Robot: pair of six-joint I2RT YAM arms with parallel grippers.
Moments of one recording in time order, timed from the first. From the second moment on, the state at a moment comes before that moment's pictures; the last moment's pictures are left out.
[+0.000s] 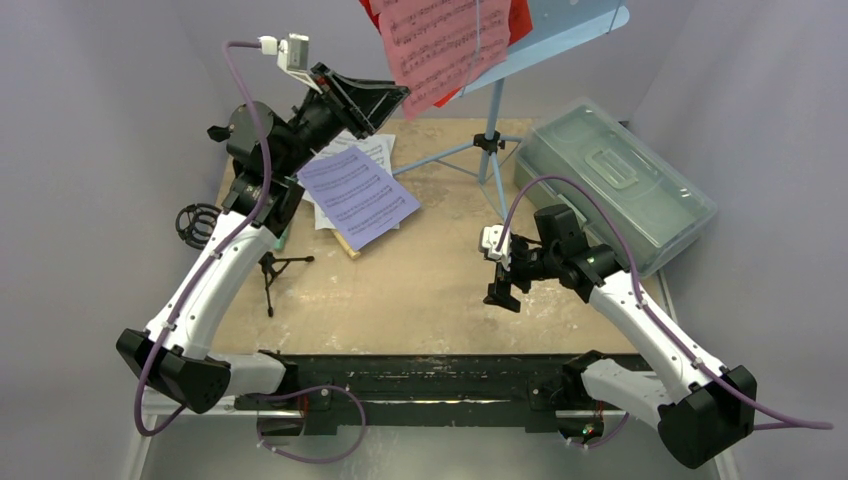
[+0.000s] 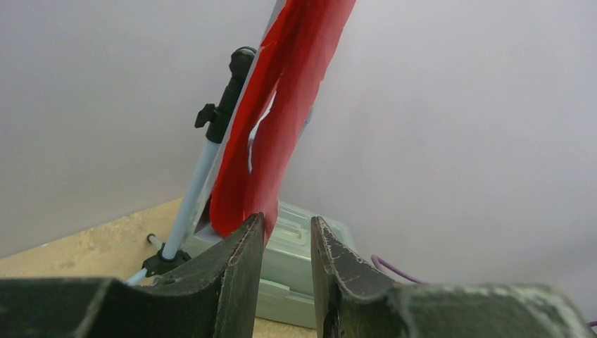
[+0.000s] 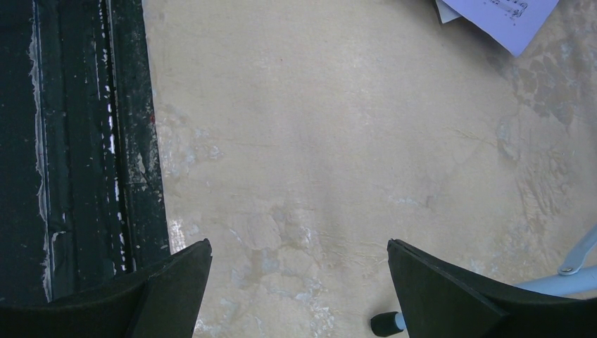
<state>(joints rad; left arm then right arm) -0.43 1.30 1.48 0.22 0.41 -0.67 0.44 1.02 0.84 -0.69 -0.65 -0.73</state>
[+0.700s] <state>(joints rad) -0.45 1.39 1.56 0.31 0.43 -0.71 0.44 1.02 0.84 -0.69 -0.64 -0.73</state>
